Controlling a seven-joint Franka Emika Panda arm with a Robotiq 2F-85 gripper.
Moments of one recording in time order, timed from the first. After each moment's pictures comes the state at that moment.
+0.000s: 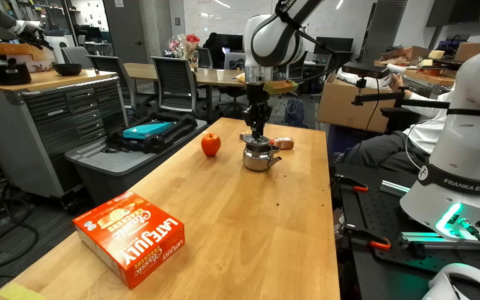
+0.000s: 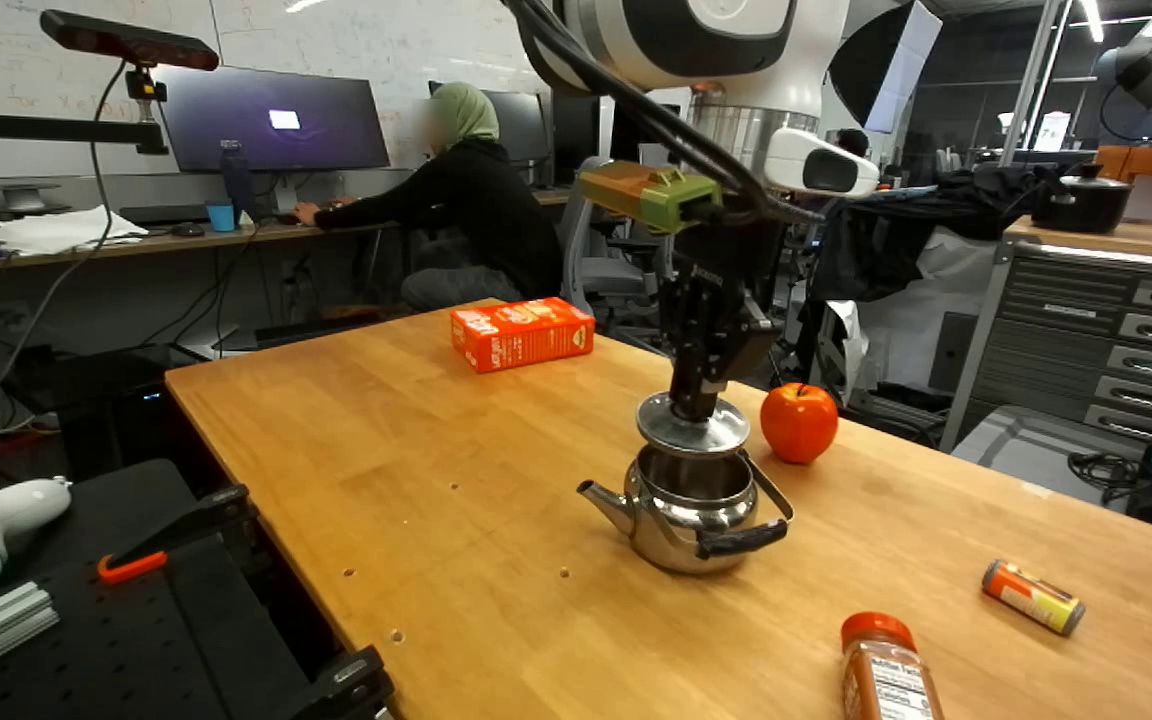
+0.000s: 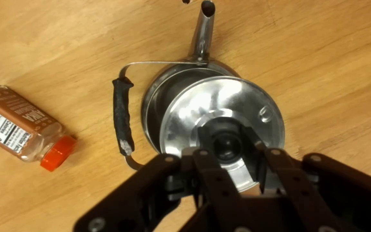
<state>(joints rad) -0.13 0.23 -0.12 -2.23 0.07 2.39 0.12</state>
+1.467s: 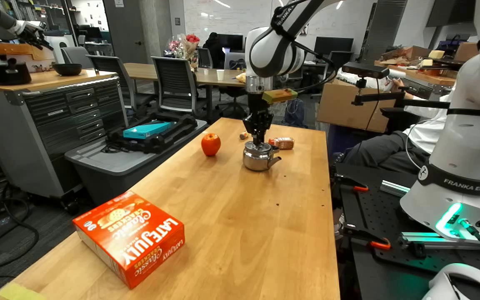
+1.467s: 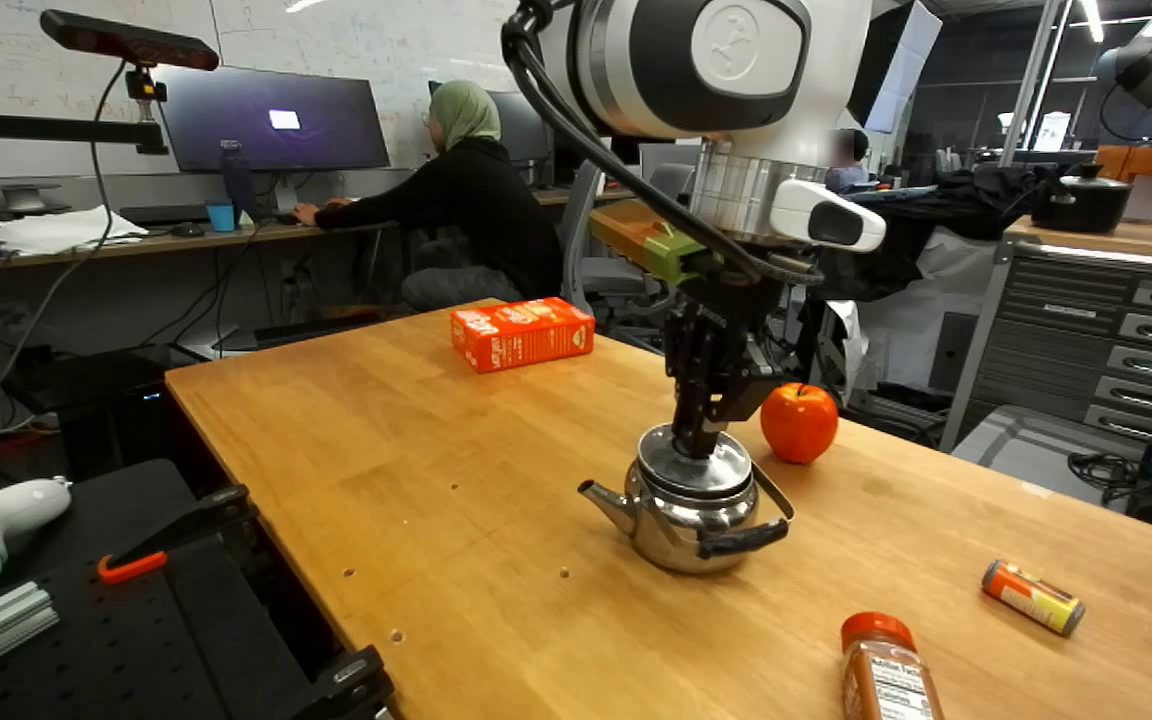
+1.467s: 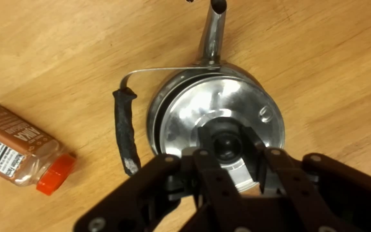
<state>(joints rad) -0.15 0.30 -0.12 -2.22 0.10 2.42 0.12</state>
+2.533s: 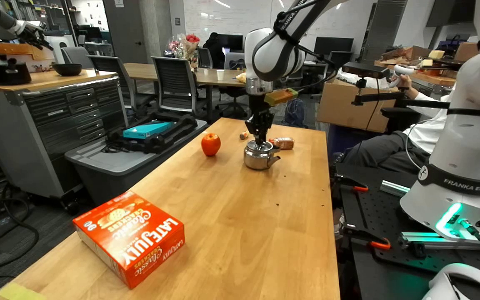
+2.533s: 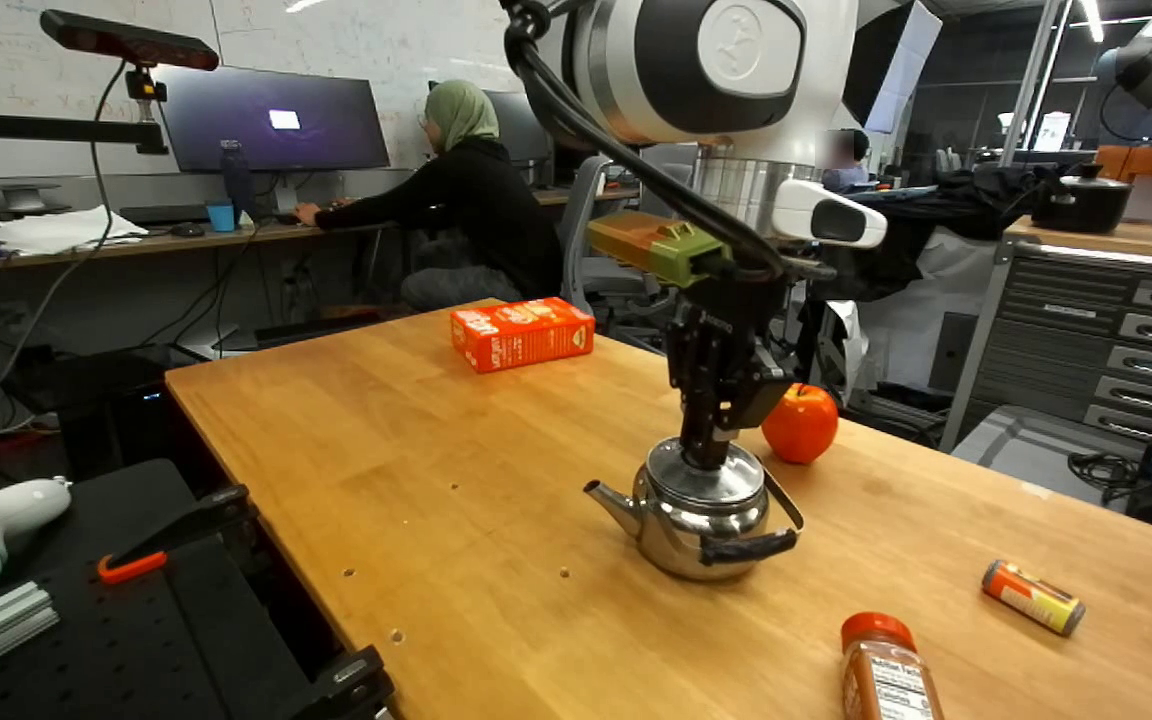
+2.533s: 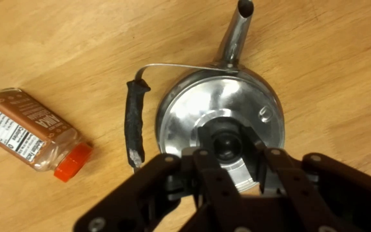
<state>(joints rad) -0.14 0.30 -0.13 -2.23 0.00 2.44 0.15</state>
